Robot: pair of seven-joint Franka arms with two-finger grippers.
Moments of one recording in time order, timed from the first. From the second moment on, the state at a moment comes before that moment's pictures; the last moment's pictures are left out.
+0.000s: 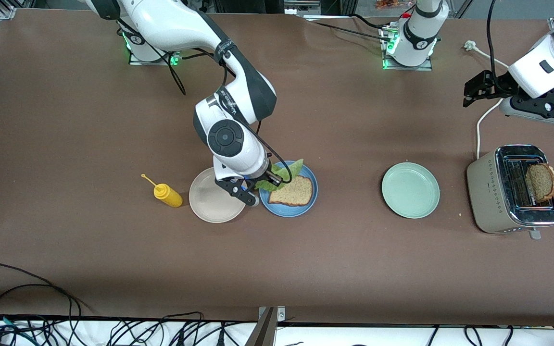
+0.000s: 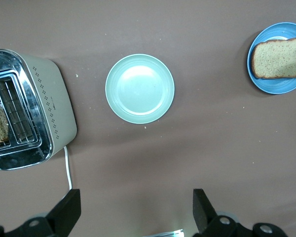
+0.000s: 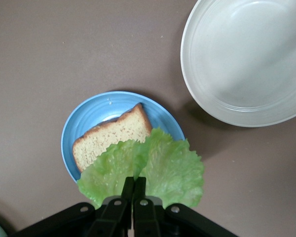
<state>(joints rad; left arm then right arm) 0.04 -0.03 -0.14 -1.62 -0.03 1.49 0.11 0.74 0.86 -0.17 -1.04 0.34 1.93 1.11</state>
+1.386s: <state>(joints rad) 0.04 -0.03 -0.14 -1.62 -0.03 1.49 0.11 0.81 1.03 -0.21 -1.03 0.34 2.16 1.17</state>
